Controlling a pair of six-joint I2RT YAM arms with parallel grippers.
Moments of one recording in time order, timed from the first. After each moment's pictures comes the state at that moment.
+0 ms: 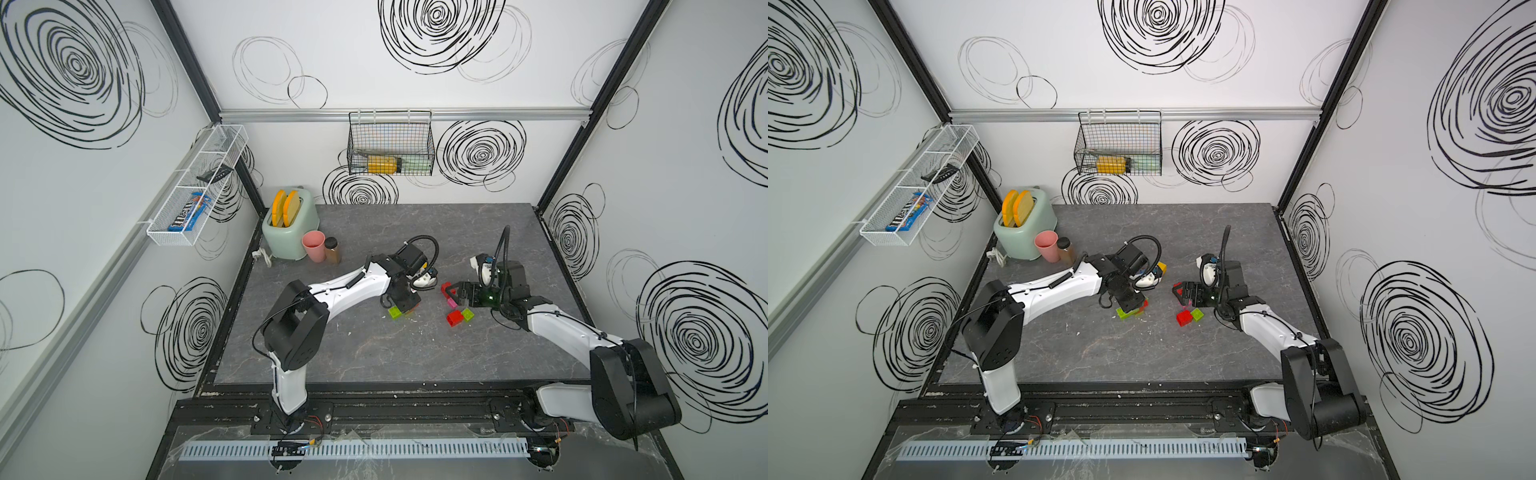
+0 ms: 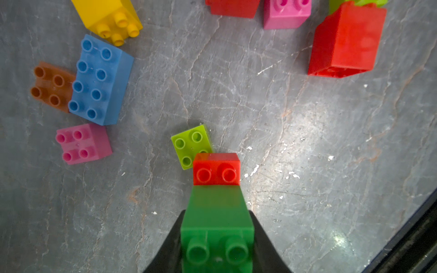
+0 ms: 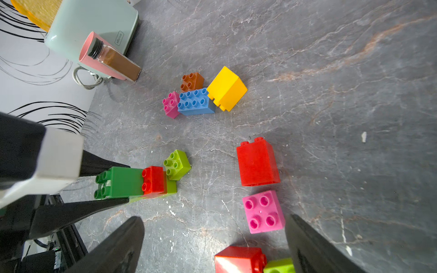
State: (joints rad) left arm -0.75 1.89 1.42 -0.79 0.08 0.25; right arm 0.24 1.30 0.59 -0.01 -0.48 0.33
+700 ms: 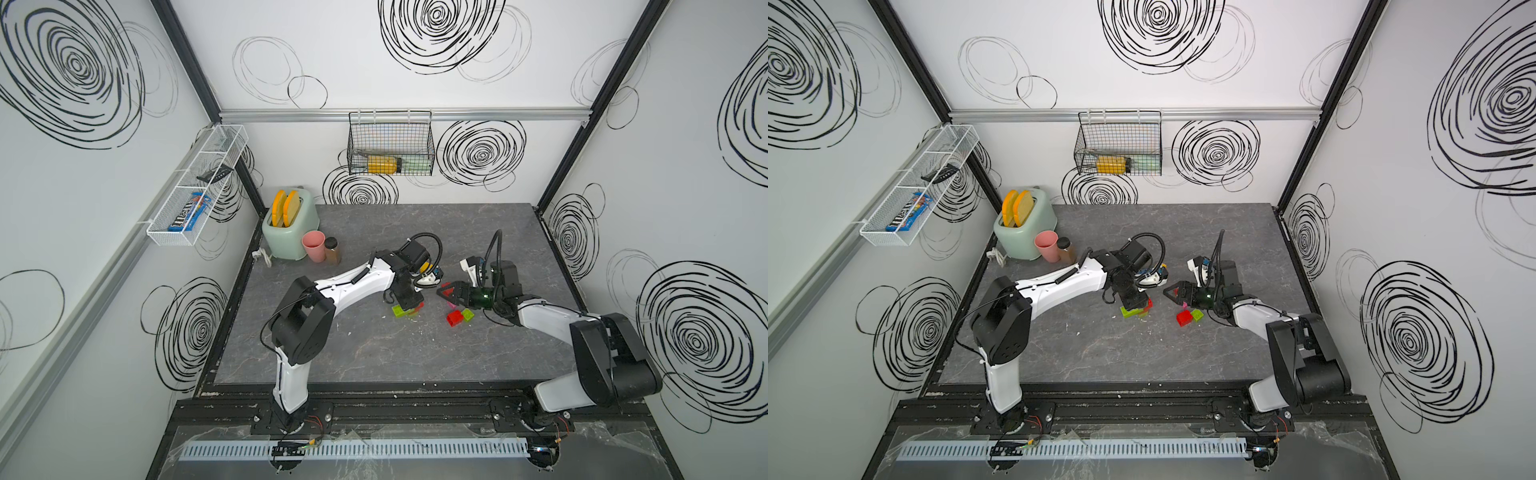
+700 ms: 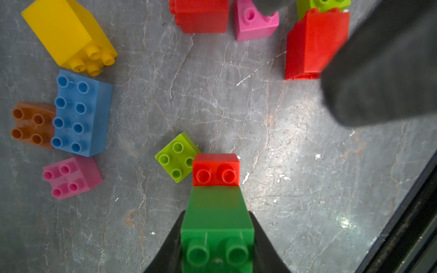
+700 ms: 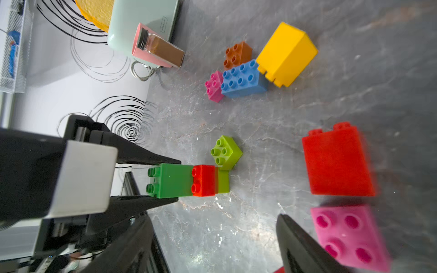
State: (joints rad) left arm -0.74 1.94 1.50 -0.84 0.15 0.35; right arm 0.25 1.48 0.59 0.18 -0.80 0.52
